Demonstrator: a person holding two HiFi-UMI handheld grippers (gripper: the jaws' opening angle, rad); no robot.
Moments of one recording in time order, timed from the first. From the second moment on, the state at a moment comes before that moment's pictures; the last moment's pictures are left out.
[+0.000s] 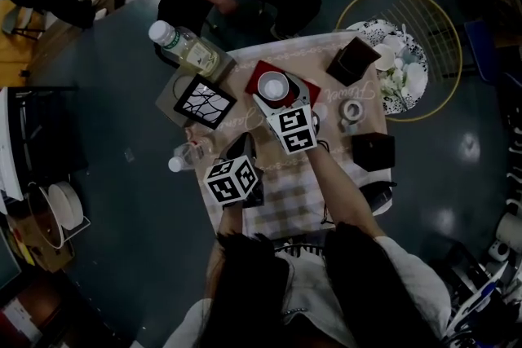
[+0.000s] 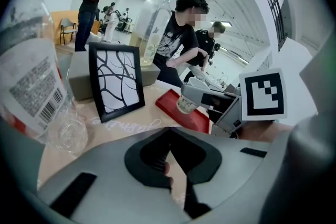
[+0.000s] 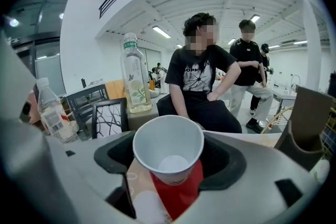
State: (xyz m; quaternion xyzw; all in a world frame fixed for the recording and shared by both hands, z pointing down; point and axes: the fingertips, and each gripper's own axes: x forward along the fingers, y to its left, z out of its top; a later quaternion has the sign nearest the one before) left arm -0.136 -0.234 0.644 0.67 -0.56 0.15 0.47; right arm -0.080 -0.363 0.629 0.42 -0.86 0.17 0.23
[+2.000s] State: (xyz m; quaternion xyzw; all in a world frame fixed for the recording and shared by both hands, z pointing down) left arm -0.057 -0.160 0.637 0.71 -0.49 0.23 0.44; right arm 0.061 -0.225 0.644 0.51 -0.81 0.19 0.21
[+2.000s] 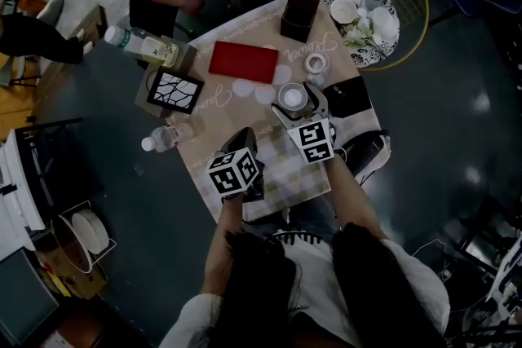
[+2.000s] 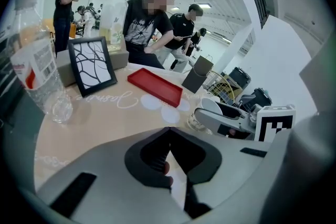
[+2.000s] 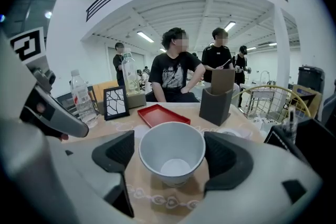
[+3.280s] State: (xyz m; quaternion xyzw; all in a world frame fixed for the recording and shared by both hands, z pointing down) left arm -0.062 -0.119 0.549 0.77 -0.49 0.13 0.39; right arm 0.035 -0.135 0.507 0.52 -0.82 0.17 0.18
